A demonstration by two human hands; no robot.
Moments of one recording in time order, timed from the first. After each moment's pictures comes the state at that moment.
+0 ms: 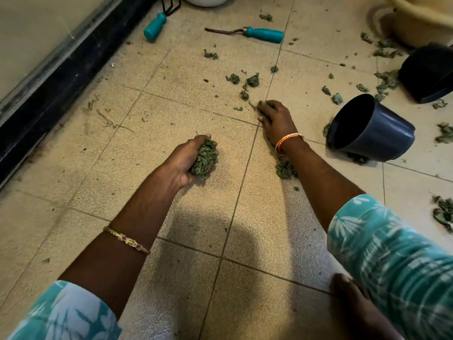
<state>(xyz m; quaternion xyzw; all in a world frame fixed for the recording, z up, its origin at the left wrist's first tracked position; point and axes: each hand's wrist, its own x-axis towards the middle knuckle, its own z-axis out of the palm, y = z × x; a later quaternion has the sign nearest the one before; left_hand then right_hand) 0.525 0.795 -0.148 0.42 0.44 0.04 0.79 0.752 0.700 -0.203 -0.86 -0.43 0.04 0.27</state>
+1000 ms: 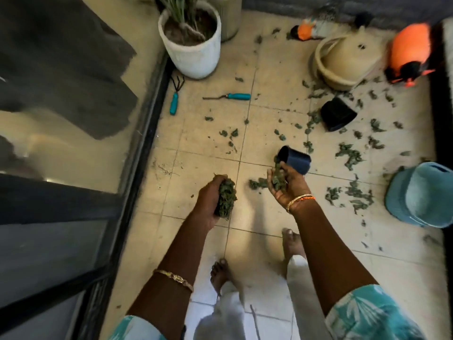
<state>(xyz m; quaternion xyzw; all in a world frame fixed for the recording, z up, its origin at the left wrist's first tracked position) 0.499 0.721 0.241 0.31 0.52 -0.04 0.79 0.636 0.590 0.224 -0.36 0.37 0.40 0.76</state>
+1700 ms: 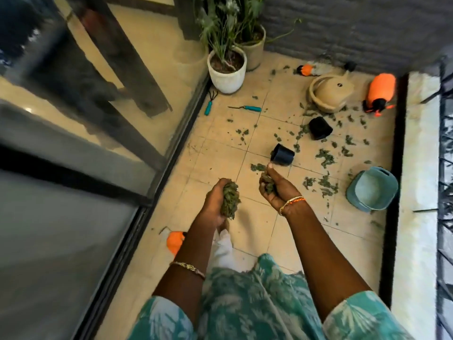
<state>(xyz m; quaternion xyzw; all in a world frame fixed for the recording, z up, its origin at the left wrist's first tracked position) 0.332 0.536 0.528 0.26 0.53 0.04 0.81 0.464 0.440 0.533 -0.44 0.22 0.52 0.70</state>
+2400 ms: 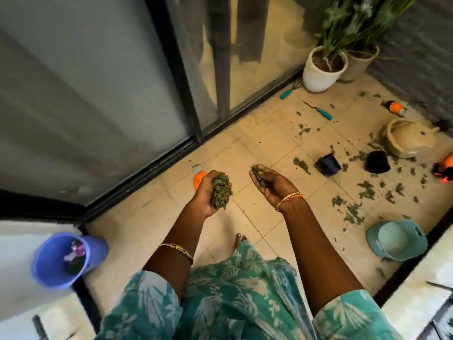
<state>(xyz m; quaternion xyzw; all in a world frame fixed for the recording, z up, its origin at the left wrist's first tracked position) 0.113 0.388 0.553 0.12 0.53 0.22 0.81 0.284 0.361 0.572 -0.48 0.09 0.68 0.54</state>
